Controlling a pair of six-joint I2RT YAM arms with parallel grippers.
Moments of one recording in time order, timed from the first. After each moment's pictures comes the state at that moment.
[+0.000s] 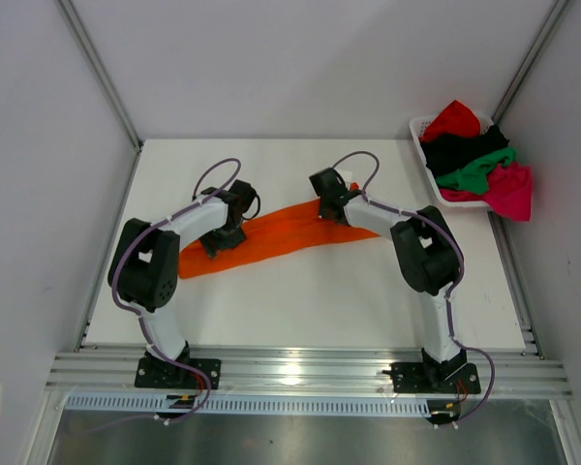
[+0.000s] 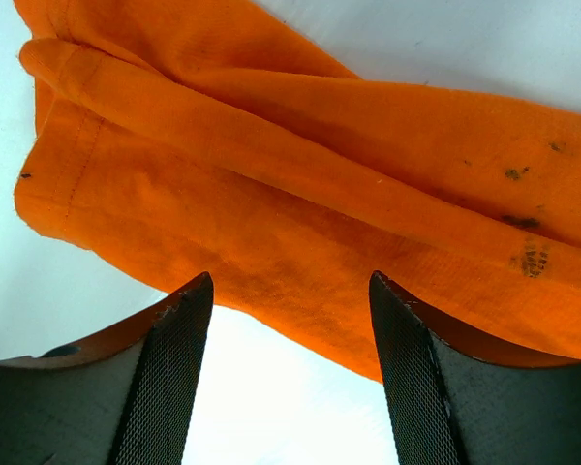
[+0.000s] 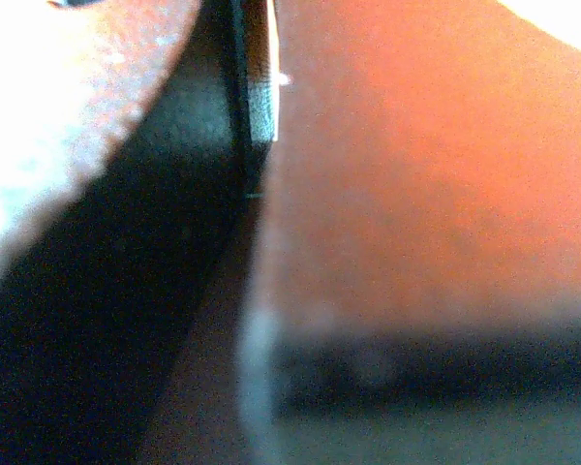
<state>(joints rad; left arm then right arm) -0.39 1.81 1.24 -0.90 -0.49 -0.99 0.59 2.10 1.50 -0.26 0.43 0.58</state>
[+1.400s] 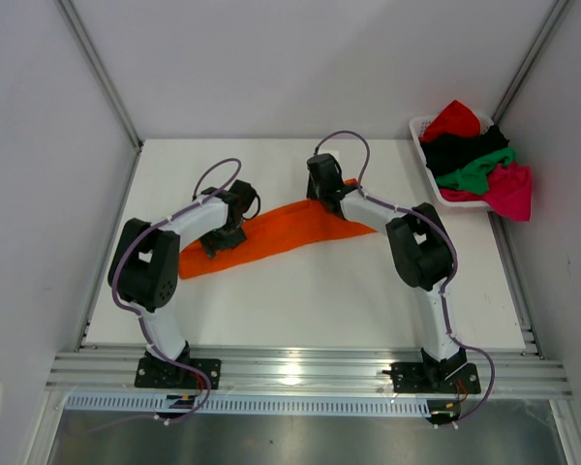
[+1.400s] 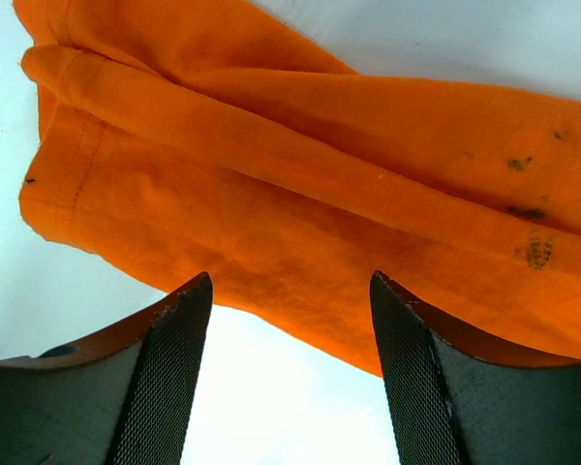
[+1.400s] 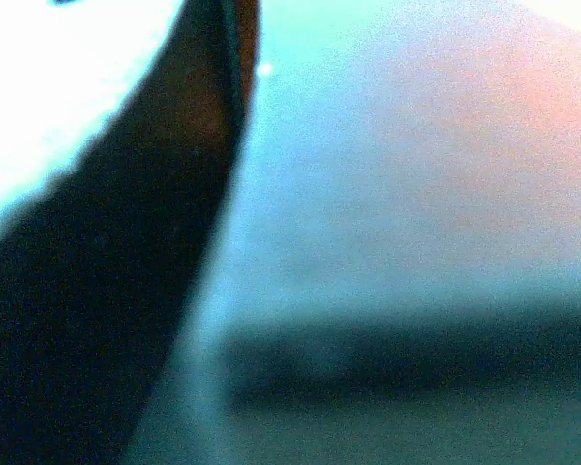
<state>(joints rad) -0.39 1.81 1.24 -0.90 -0.49 -0.99 0.58 2.17 1.61 -0.04 0.35 0.42</state>
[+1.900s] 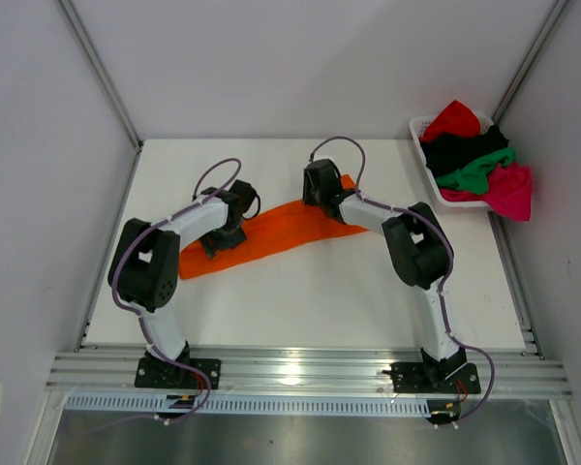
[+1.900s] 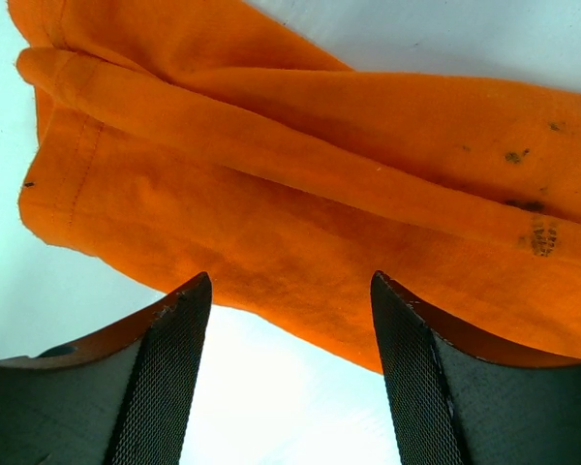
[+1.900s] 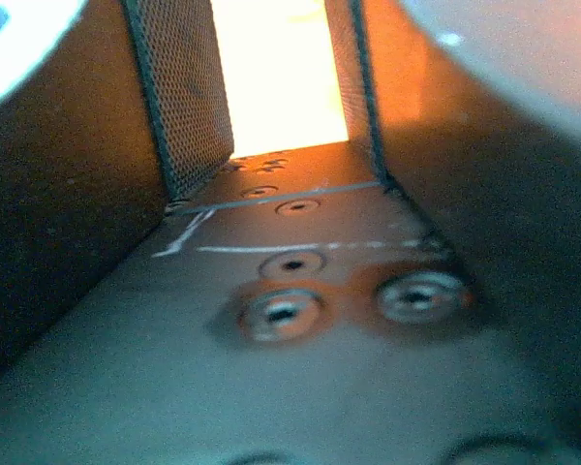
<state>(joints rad) -0.39 1.81 1.24 -0.90 -0.49 -0.99 0.58 2.19 1.58 0.04 0.22 0.38</state>
